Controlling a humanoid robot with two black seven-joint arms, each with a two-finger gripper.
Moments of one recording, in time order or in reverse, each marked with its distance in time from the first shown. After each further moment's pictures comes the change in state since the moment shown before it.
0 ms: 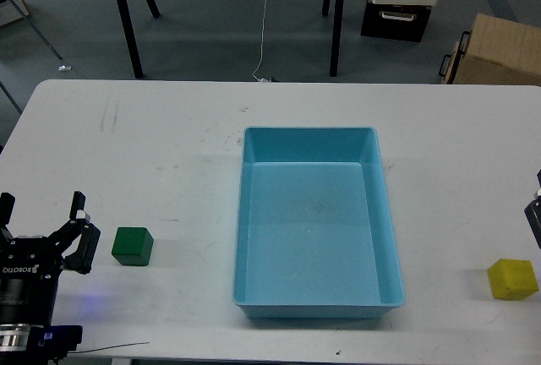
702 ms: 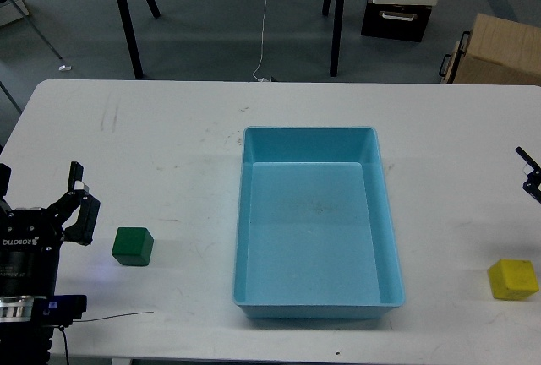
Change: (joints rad) left arm -0.127 -0.007 0.003 0.005 0.007 0.000 -0.019; right arm 0.362 -0.709 -0.277 -0.117 -0.083 -0.126 -0.155
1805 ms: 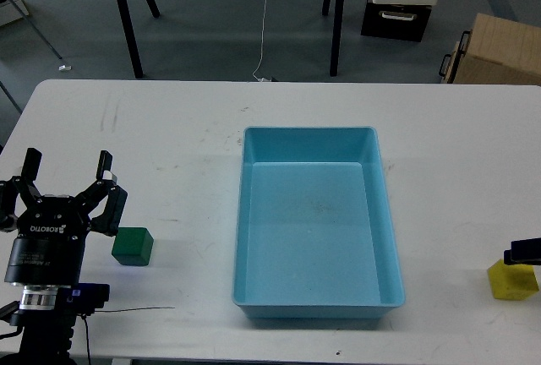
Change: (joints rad) left arm -0.022 -0.011 0.075 0.001 0.017 0.000 -0.003; right arm 0.885 -0.248 -1.199 0.051 -1.241 0.126 -0.193
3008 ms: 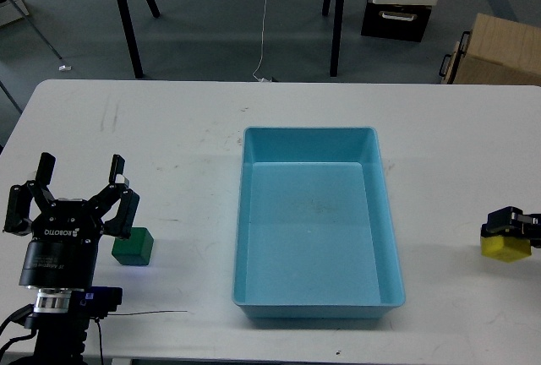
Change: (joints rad) left arm 0.005 -0.039 0.029 0.005 0.021 0.000 -0.005; right arm 0.201 0.064 -0.035 -0.014 0.250 -0.021 -0.058
